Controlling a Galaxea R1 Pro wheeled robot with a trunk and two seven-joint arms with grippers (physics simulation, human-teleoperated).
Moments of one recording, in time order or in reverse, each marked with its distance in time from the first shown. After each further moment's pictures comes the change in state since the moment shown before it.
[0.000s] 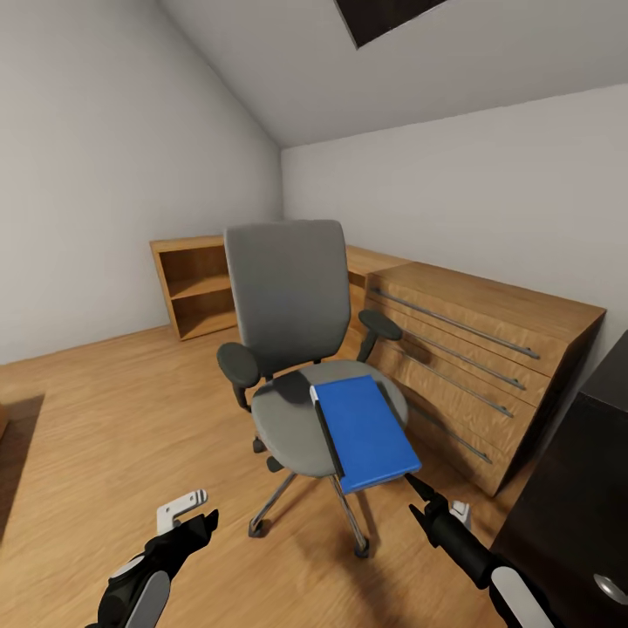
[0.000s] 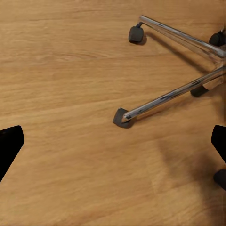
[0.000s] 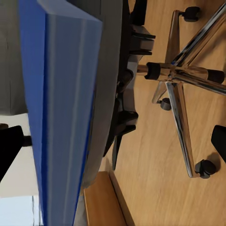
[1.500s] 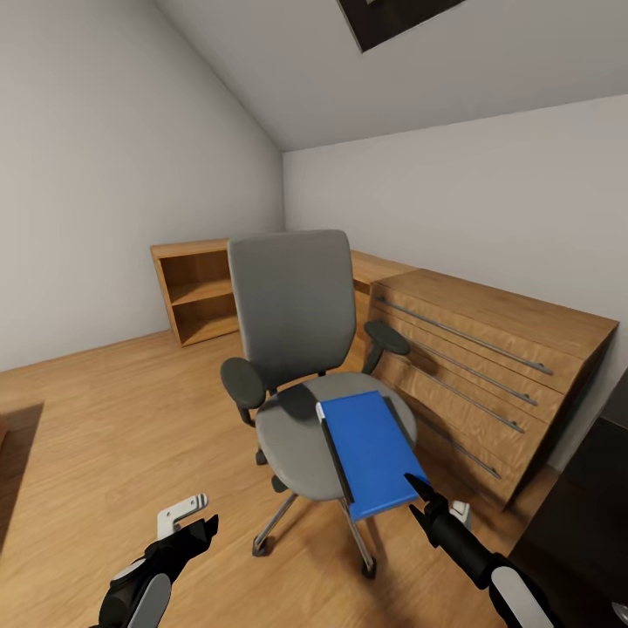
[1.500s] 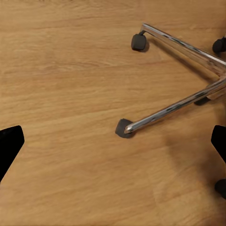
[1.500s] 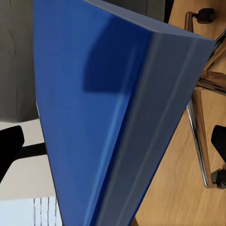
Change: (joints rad) left arm 0.000 -0.001 0.000 0.025 0.000 0.003 0.002; right arm 0.000 0.000 0.000 0.000 0.000 -0.002 0.000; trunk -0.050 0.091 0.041
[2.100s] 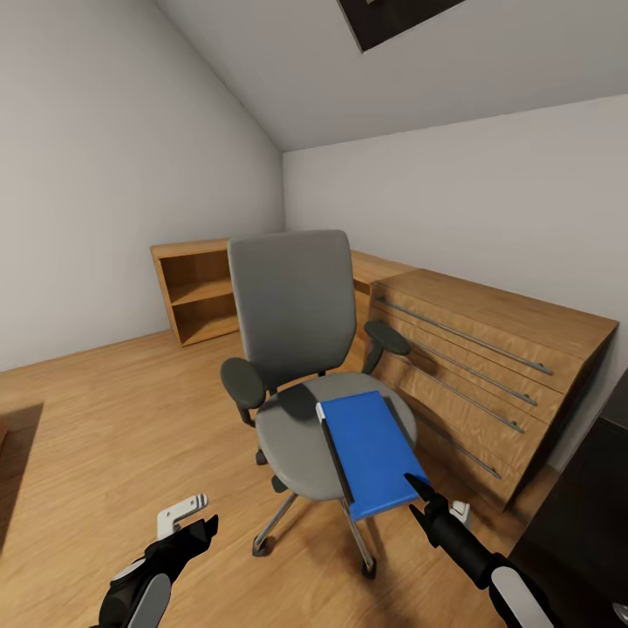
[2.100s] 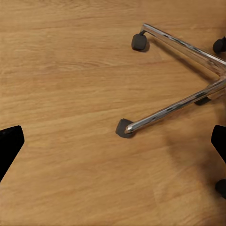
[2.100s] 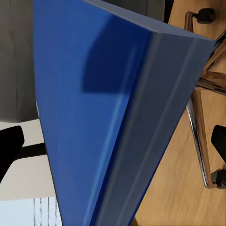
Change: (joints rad) left arm 0.000 0.000 0.000 0.000 0.000 0.000 0.001; right arm 0.000 0.000 0.000 0.001 0.000 0.000 0.000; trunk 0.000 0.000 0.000
